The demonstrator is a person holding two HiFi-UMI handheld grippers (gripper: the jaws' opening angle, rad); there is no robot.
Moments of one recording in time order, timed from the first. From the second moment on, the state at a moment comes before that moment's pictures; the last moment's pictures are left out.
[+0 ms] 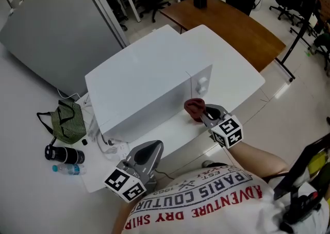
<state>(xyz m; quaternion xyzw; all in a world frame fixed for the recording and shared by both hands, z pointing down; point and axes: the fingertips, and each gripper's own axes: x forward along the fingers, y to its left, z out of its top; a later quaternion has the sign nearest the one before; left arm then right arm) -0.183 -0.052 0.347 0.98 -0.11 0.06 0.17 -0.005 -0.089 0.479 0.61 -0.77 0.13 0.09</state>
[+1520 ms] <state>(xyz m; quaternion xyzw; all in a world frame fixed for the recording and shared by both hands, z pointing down) 0.123 -0.090 0.354 0.96 -0.19 0.07 0.17 0.189 -0.091 0.392 0.37 -0.92 0.11 0.00</state>
